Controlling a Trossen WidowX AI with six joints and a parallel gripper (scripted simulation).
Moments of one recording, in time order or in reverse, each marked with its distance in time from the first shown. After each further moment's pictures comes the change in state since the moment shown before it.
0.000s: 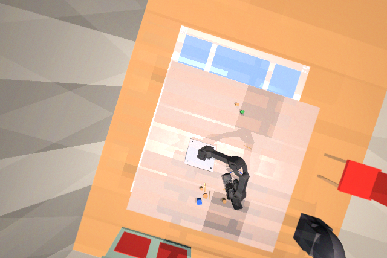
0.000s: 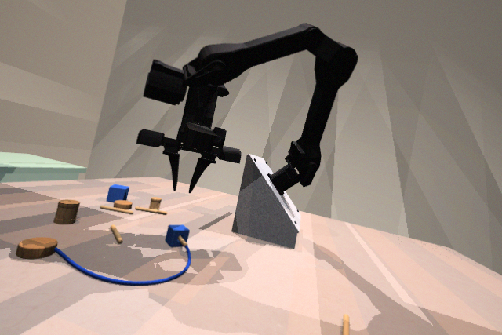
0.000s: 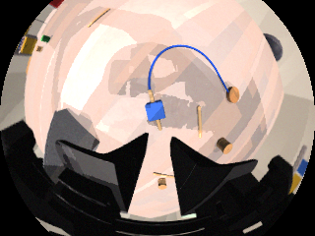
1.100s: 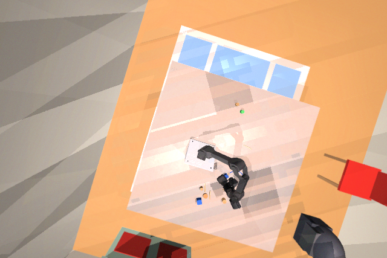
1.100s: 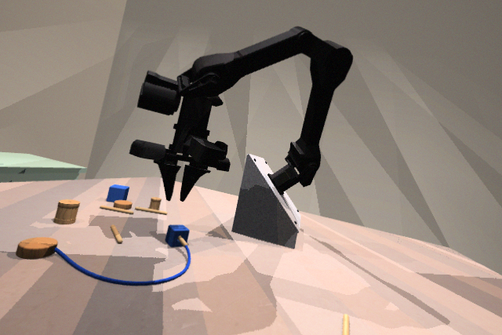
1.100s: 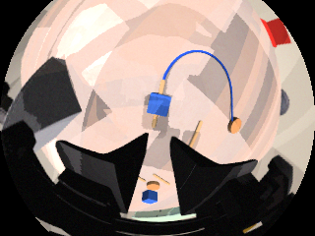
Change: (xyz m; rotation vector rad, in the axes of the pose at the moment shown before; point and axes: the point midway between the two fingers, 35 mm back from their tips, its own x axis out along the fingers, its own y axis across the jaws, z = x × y) arm 0.021 -0.008 -0.009 -0.456 0.014 -0.007
